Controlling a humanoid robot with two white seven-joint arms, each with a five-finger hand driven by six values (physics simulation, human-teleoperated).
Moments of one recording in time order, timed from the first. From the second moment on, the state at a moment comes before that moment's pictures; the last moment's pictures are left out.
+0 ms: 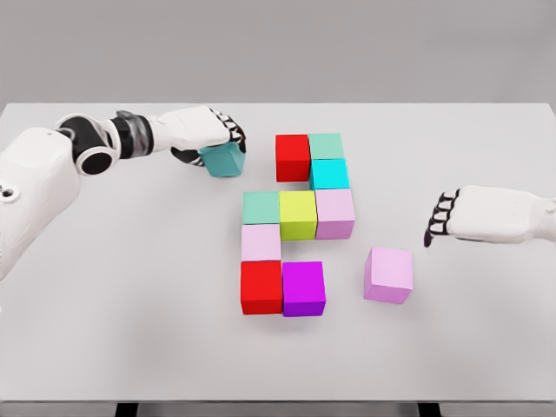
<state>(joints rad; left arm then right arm) -0.95 0.41 -0.84 -0.92 -0.76 -0.61 -0.30 -0.92 -1.25 1.24 -1.68 0.49 -0.61 0.10</state>
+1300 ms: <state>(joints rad) -1.01 0.41 -0.79 -0.81 -0.73 -0.61 -0.31 -0.84 -1.21 1.31 -1.58 0.53 -0.61 -0.05</state>
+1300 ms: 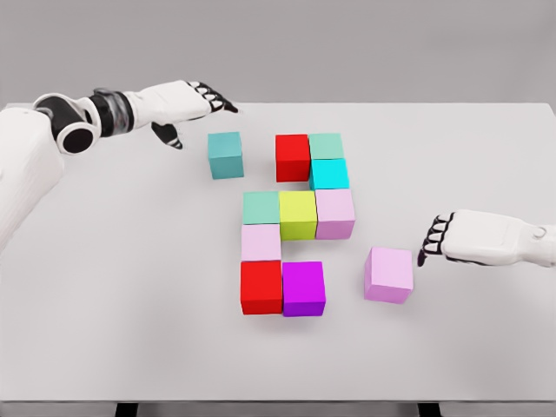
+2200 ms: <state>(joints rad) -0.96 0.51 -0.85 -0.82 -0.75 -0.61 -0.32 -0.82 -1.17 1.31 -1.54 0.52 -0.61 -0.05</state>
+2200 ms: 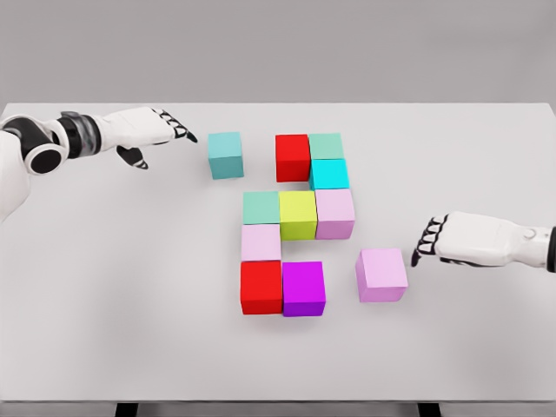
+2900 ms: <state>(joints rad) -0.95 0.50 -0.86 -0.86 -0.76 -0.61 -0.32 -0.81 -1.12 1.31 -1.57 0.54 -0.61 -0.04</state>
